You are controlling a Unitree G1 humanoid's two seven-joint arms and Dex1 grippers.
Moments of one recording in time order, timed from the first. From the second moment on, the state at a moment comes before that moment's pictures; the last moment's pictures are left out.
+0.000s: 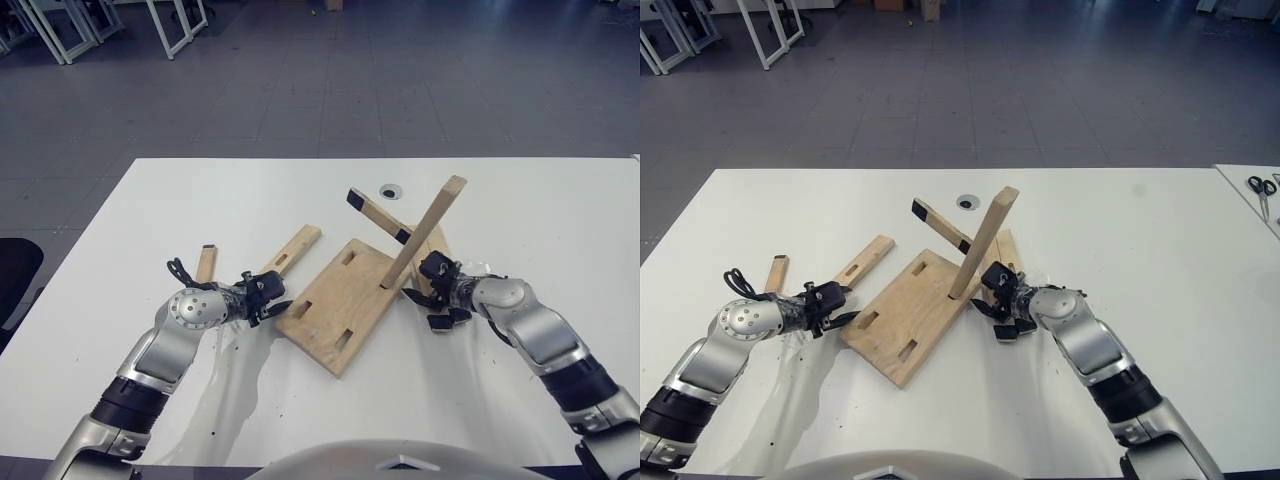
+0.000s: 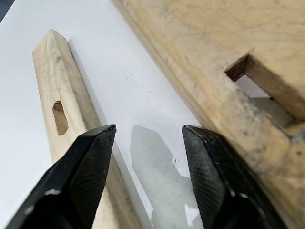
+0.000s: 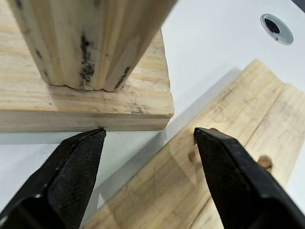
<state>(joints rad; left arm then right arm) -0.06 0.71 -0.25 -0.13 0.09 0.30 -0.79 -0.30 -0.56 0.42 -0.04 0.05 0.54 0.54</state>
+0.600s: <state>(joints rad) -0.06 0.59 -0.34 -0.26 0.07 0.45 -0.78 -0.40 -0.36 0.11 0.04 0.12 0.45 0.46</state>
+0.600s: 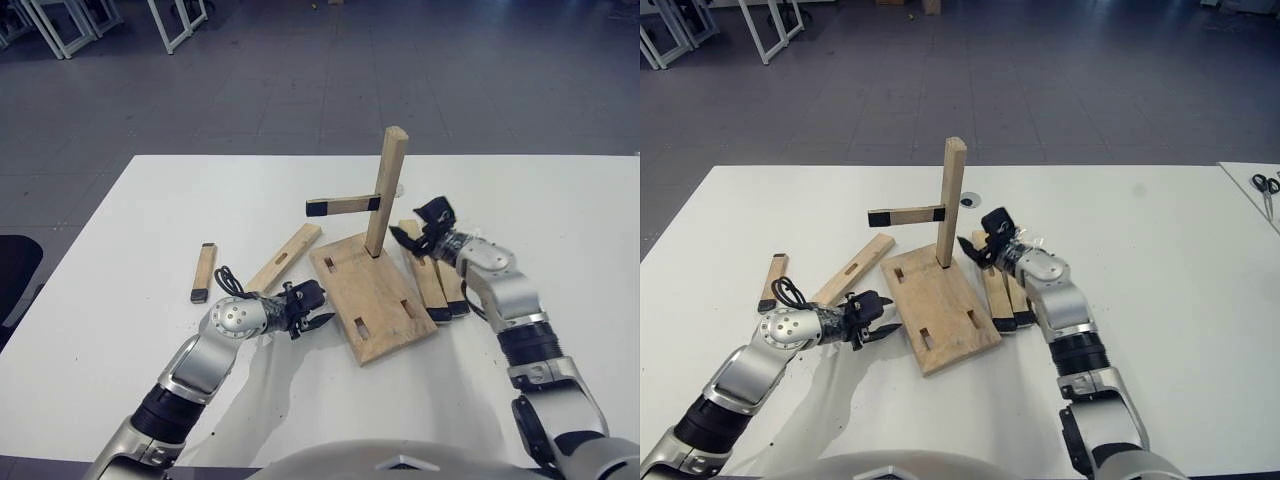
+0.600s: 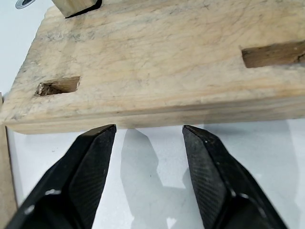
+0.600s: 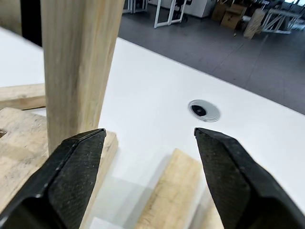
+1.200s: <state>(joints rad) -0.01 0.60 -0.28 -0.28 0.09 0.46 -0.70 0.11 -0.33 0.00 -0.49 0.12 0.87 0.23</state>
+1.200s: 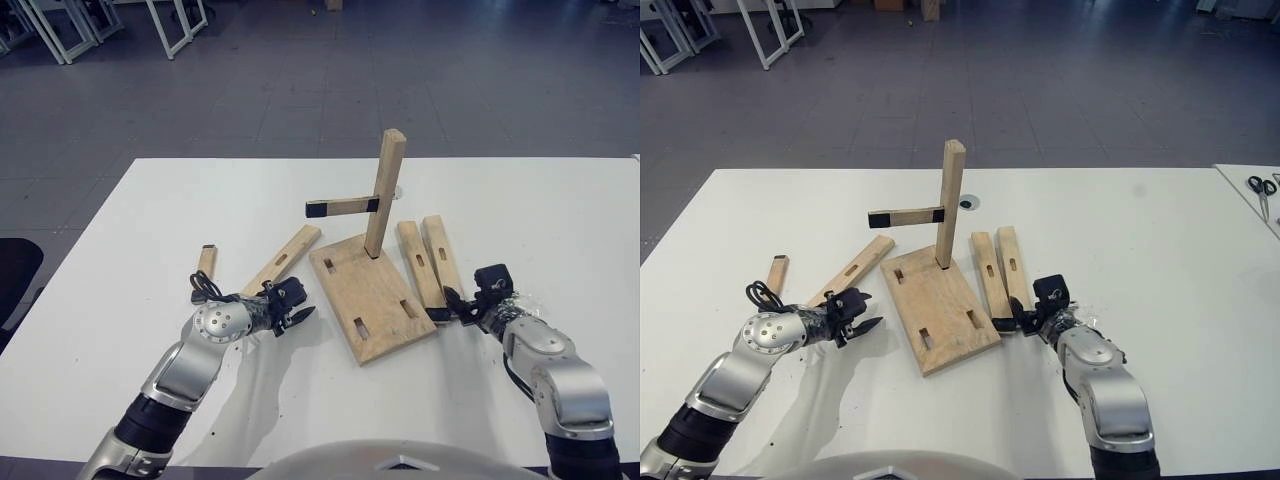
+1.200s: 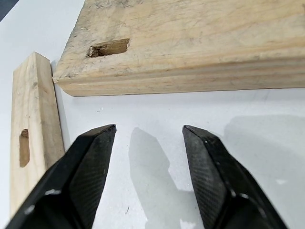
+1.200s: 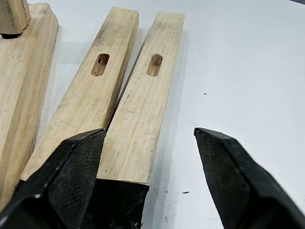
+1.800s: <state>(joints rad) -0.01 0.60 -0.28 -0.28 0.09 0.46 -0.69 0.11 -0.36 0.03 -0.50 0.03 0.87 0.19</state>
